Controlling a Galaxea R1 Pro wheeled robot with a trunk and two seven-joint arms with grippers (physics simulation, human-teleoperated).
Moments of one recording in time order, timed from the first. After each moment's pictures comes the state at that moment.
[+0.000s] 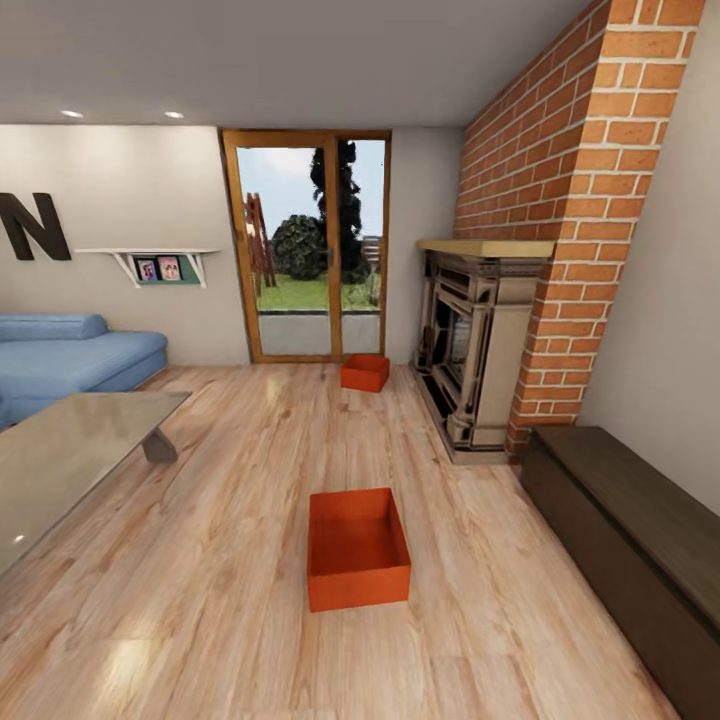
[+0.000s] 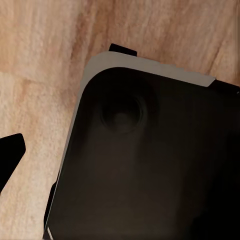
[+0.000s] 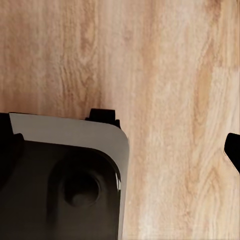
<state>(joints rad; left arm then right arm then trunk) 0.00 0.01 0.05 -0.07 0.26 -0.07 0.01 -0.14 -0.06 0.14 0.02 -0.07 -0.18 0.02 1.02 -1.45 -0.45</state>
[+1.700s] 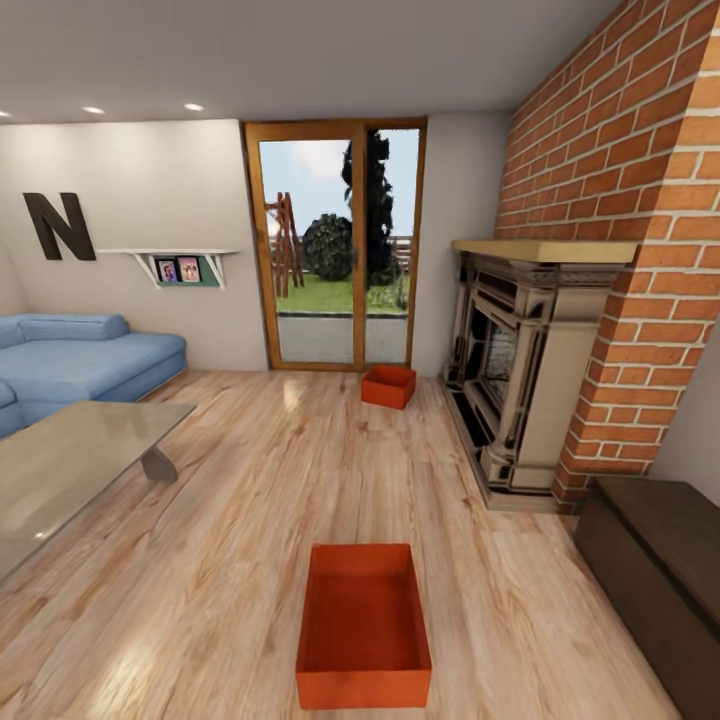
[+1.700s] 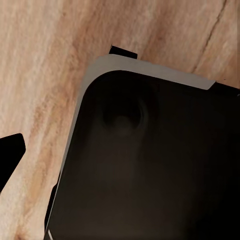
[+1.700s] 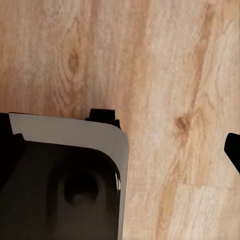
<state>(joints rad) 0.00 0.01 0.05 -0.08 0.25 -0.07 0.01 -0.14 -0.07 0.14 0.02 -0.07 -0.18 0.02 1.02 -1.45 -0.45</state>
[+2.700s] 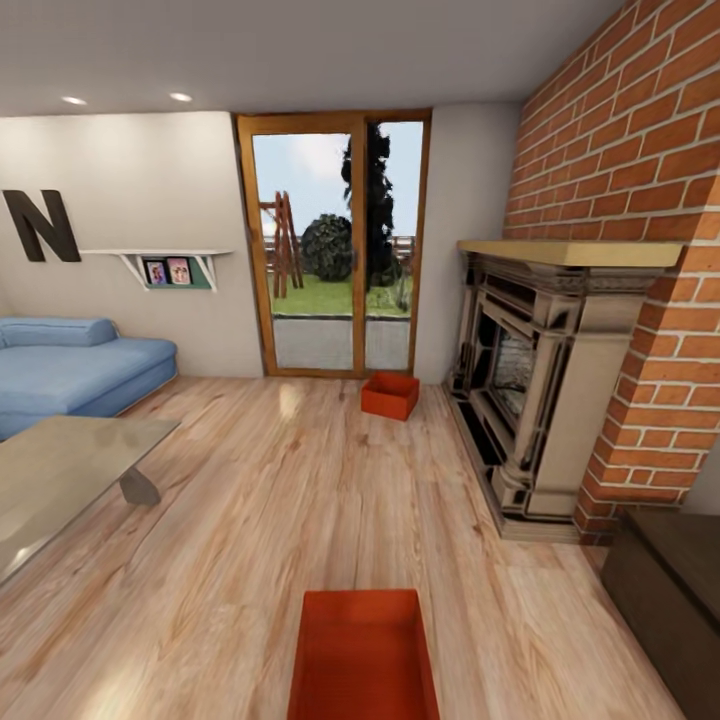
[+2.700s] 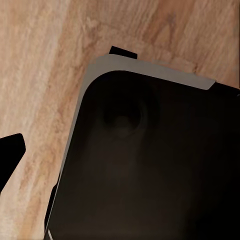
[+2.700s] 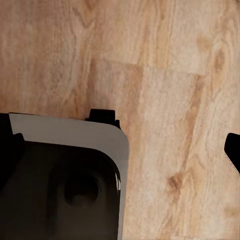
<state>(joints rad) 0.00 0.01 0.05 -0.08 0.25 -0.07 0.01 -0.14 -0.07 0.14 0.02 -0.07 -0.18 0.02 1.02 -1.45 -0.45</state>
